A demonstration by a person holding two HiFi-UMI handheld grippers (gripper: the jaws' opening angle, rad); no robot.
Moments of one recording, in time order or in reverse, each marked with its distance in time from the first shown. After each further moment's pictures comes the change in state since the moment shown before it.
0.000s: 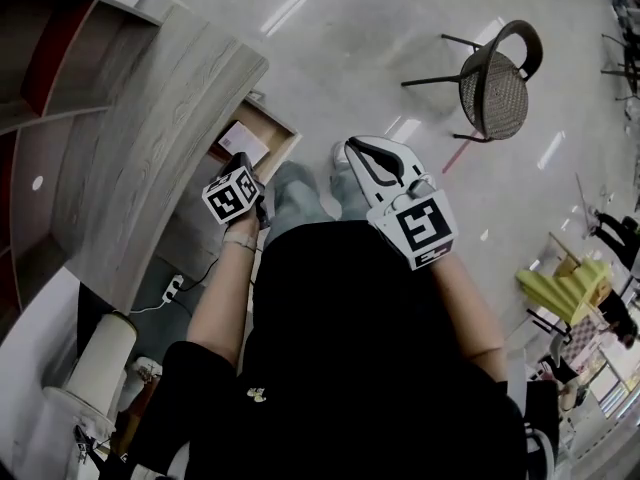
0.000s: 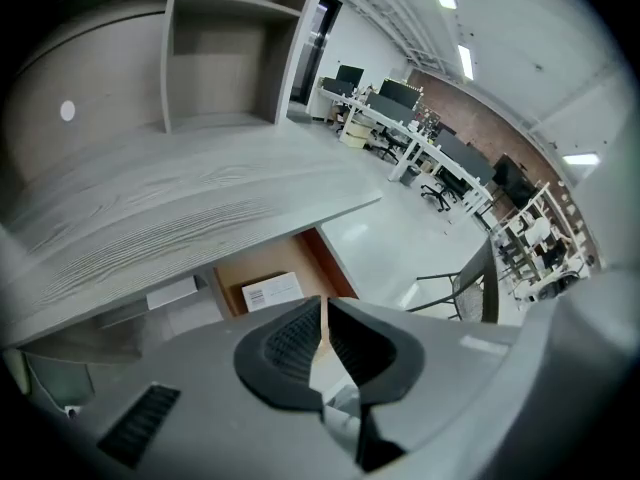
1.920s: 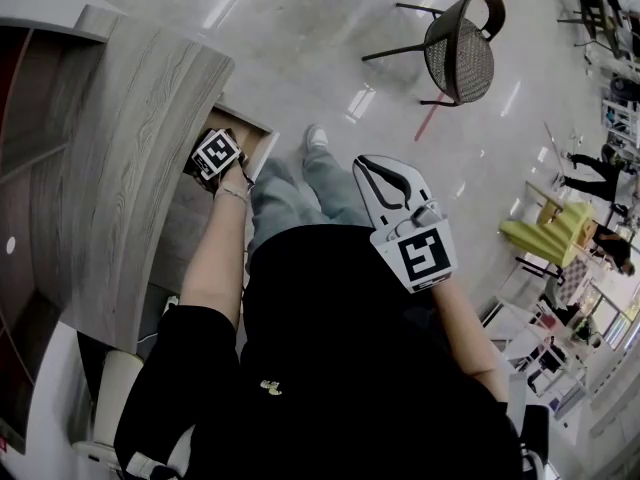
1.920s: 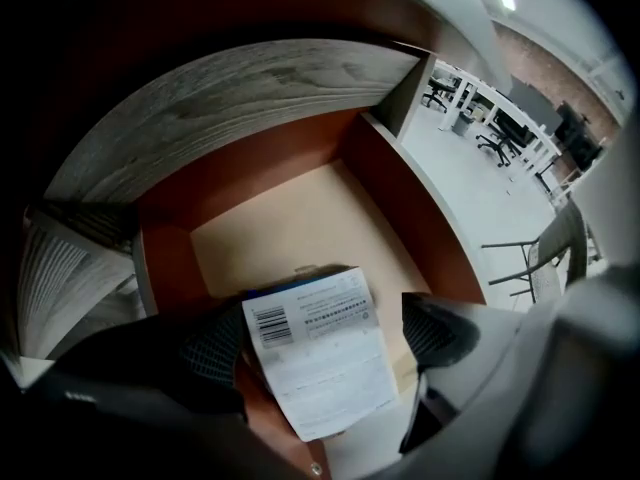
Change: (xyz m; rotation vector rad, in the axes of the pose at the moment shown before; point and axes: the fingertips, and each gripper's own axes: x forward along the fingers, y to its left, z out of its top) left arm 0.148 0.071 -0.028 -0.005 0.215 0.291; right arm -0.015 0.011 -0.029 -0.048 0.186 -0.218
